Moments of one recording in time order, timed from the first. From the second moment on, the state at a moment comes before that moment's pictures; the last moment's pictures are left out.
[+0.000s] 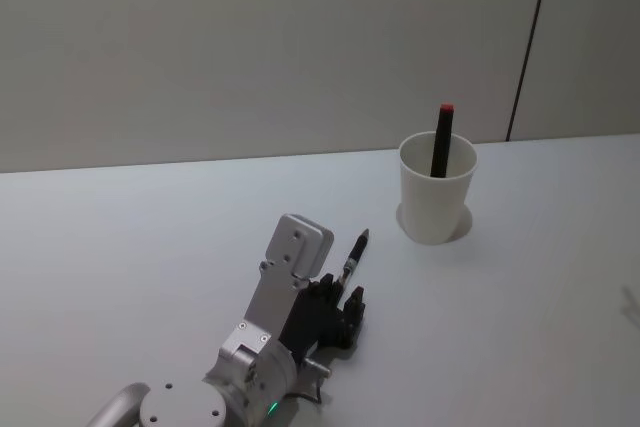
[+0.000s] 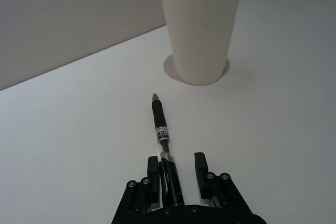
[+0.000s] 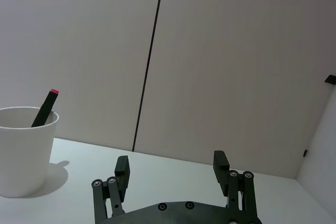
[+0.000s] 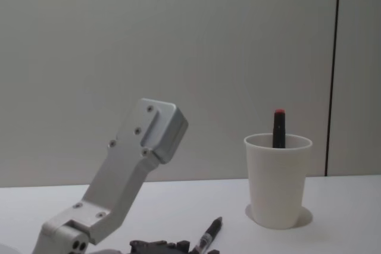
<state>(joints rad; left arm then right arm) -0.07 0.29 0.50 -1.67 -0.24 0.36 -0.01 -0.26 0.54 -0.07 -1.80 0.25 -0.24 -0.10</state>
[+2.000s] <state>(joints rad) -0.04 0.33 0.45 -1.73 -0.26 0.25 0.07 -0.26 0.54 -0.07 -1.80 0.25 -0.24 -0.10</state>
